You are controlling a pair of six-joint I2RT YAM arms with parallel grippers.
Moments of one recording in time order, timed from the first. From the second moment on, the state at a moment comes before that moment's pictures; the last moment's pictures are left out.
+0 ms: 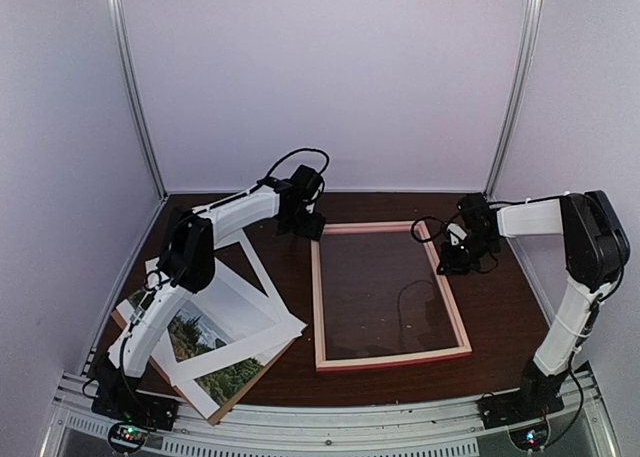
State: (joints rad) left arm -0.64 2.69 2.48 -0.80 -0.19 -0.21; right arm 0.19 1.79 1.07 -0.47 -0.23 0.19
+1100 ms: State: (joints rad) left arm -0.60 1.90 1.54 -0.57 -0.09 -0.25; right arm 0.17 1.80 1.08 -0.48 -0.20 0.25
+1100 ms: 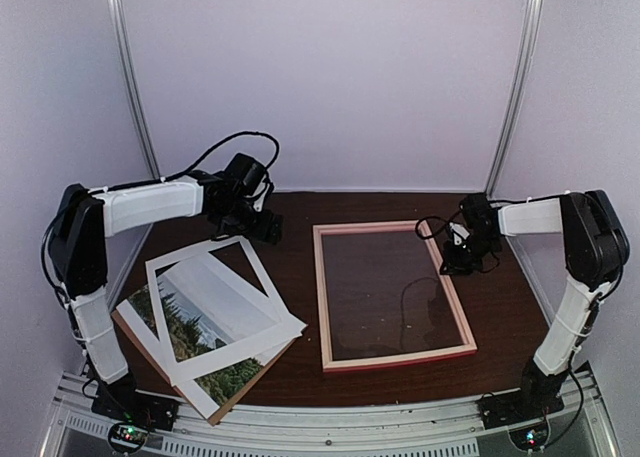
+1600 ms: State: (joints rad) left arm -0.46 1.61 1.14 -0.73 -0.15 -0.33; right arm 0.15 1.76 1.11 -0.51 -0.10 0.23
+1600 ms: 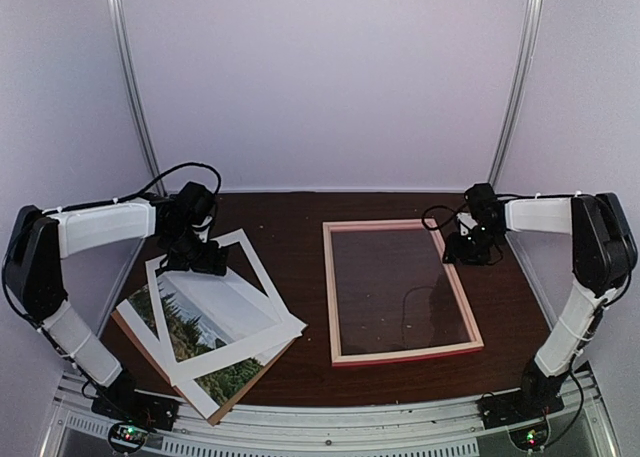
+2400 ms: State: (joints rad) left arm -0.10 1.33 0.83 -0.70 0.01 -0.56; right arm 0.68 2.12 1.66 -0.40 -0.34 0.34
